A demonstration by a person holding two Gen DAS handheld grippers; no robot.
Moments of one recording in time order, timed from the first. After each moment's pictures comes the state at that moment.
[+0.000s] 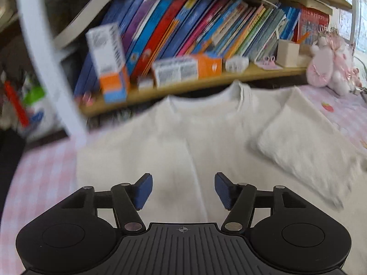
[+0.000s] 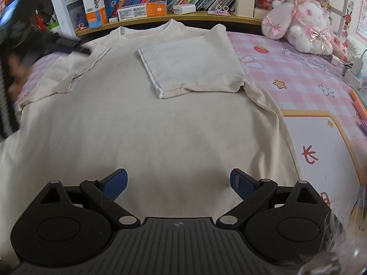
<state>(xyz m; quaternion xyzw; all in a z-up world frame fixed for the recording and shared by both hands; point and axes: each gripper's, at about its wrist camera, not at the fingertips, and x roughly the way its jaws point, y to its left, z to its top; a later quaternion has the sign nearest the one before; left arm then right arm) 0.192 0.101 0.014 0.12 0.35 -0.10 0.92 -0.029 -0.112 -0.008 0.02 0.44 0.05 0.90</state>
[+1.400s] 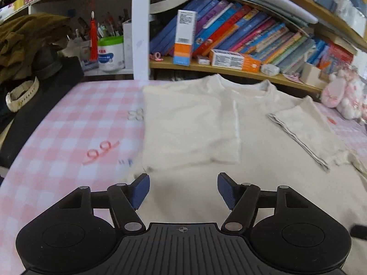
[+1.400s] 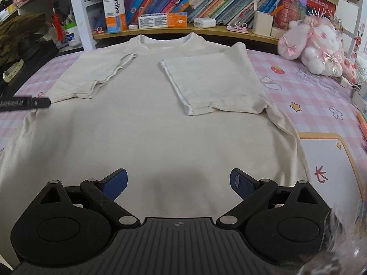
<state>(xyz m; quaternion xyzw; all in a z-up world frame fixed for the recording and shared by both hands) 0.032 0.187 0.013 -0.01 0.36 -0.03 0.93 -0.030 -0.077 0.006 -0.01 0.42 0.07 0.91</state>
